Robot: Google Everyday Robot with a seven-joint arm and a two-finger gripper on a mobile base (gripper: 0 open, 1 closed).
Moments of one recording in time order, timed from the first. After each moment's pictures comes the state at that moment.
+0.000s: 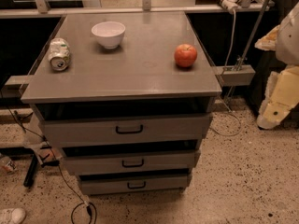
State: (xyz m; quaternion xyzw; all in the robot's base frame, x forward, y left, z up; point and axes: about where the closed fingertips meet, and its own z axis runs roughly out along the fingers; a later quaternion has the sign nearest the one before) arm 0.438 -0.217 0.976 -0.60 0.78 -0.03 0.16
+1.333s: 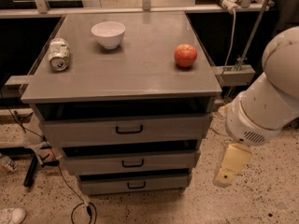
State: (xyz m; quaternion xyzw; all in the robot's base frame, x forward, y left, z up) arm 0.401 -0.169 0.826 -0.60 0.79 0.02 0.13
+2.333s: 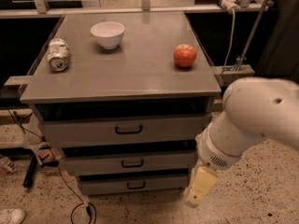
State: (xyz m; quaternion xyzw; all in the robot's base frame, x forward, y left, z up) arm 0.387 -0.124 0.737 -0.58 0.80 0.10 0.10
